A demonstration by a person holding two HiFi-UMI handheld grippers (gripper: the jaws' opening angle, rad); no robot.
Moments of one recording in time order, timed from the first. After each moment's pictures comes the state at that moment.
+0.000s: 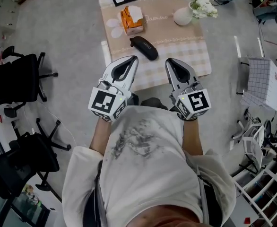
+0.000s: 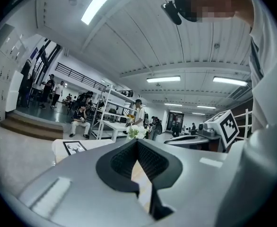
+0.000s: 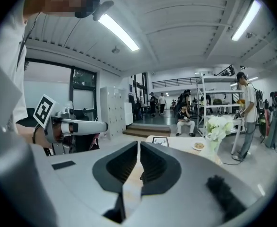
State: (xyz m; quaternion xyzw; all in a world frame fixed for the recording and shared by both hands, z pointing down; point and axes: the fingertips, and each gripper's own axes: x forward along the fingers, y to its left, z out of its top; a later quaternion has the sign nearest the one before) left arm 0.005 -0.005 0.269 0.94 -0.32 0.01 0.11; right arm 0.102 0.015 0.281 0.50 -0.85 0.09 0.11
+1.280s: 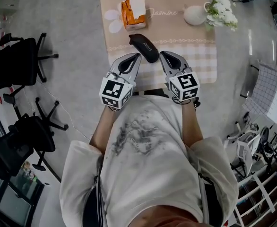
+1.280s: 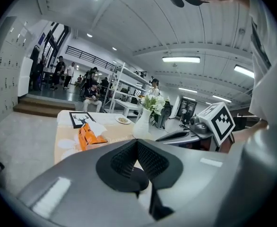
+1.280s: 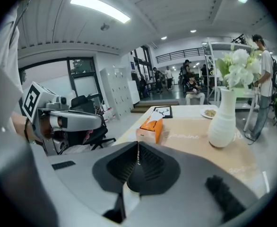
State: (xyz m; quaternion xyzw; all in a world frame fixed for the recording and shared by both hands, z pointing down) left arm 0.056 -0.067 0.409 0.90 -0.37 0.11 0.20; right arm 0.133 -0.070 0.438 0.42 -0.86 0.21 0.20
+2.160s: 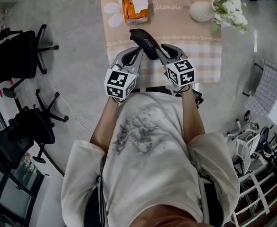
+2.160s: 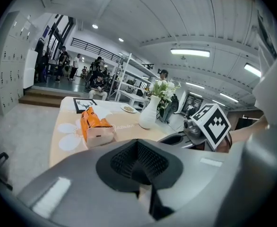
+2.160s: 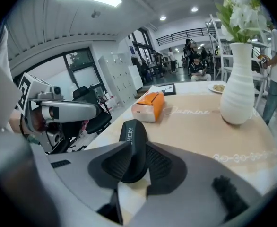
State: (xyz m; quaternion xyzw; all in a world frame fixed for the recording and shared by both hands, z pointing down) left arm 0.062 -0.079 0.471 0.88 -0.38 0.15 0.25; right arm 0.130 -0.083 0.525 0.37 -0.85 0.28 0.25
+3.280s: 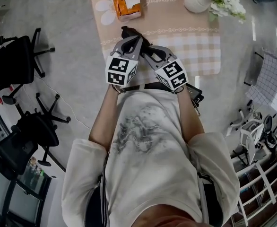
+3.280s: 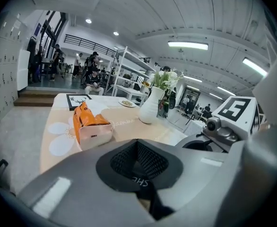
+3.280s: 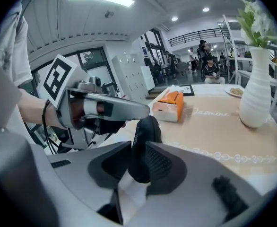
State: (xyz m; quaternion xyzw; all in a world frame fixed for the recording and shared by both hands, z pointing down) left arm 0.082 -0.104 0.499 0.88 -0.36 0.19 0.25; right arm 0.086 -0.049 0.520 0.30 -0.88 0.25 0.25
